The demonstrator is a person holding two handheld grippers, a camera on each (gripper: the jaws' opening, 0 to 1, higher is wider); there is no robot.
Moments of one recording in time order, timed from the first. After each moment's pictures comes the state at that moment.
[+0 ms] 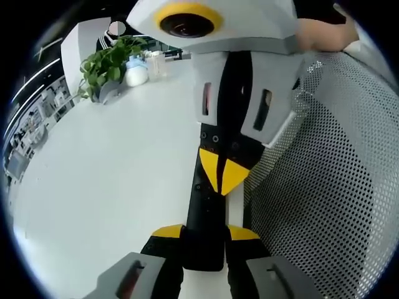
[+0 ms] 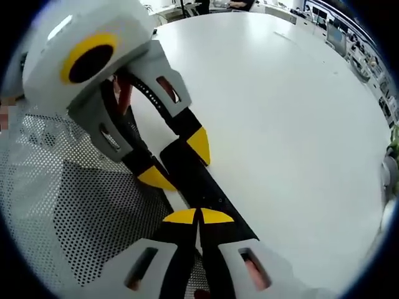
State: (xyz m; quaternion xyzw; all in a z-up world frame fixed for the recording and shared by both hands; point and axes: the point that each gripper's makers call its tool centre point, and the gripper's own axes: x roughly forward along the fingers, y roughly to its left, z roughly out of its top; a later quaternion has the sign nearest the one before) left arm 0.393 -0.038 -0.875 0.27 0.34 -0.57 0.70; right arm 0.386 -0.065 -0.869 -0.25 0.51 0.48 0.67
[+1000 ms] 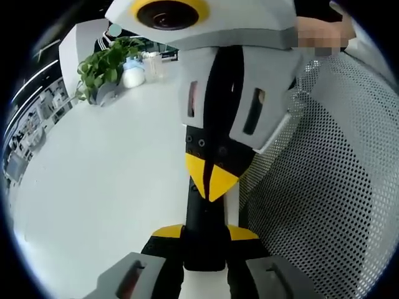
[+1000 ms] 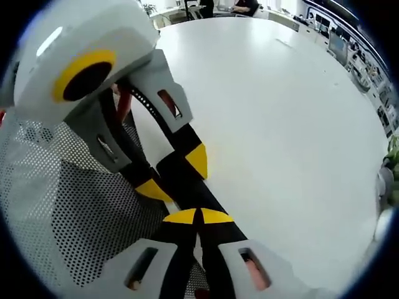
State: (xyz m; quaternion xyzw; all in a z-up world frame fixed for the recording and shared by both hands) left arm 0.387 -0.042 -0.874 0.27 0.34 -0.57 0.69; right arm 0.391 -0.056 -0.865 -0.27 0.48 0.48 0.68
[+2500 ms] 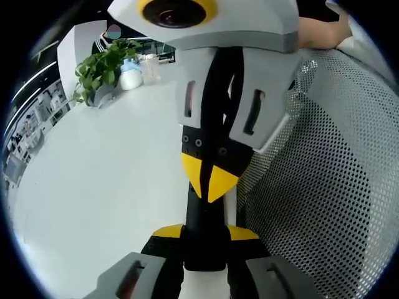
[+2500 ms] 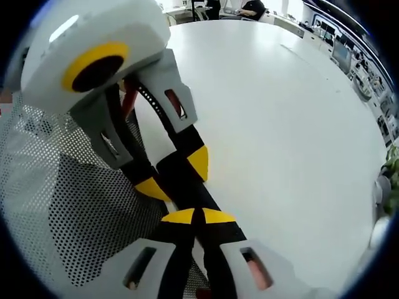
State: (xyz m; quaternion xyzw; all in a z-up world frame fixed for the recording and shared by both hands) left arm 0.386 -0.044 -0.875 0.27 0.33 -0.58 0.69; right arm 0.392 -0.058 -0.866 -0.29 0.47 0.49 0.68
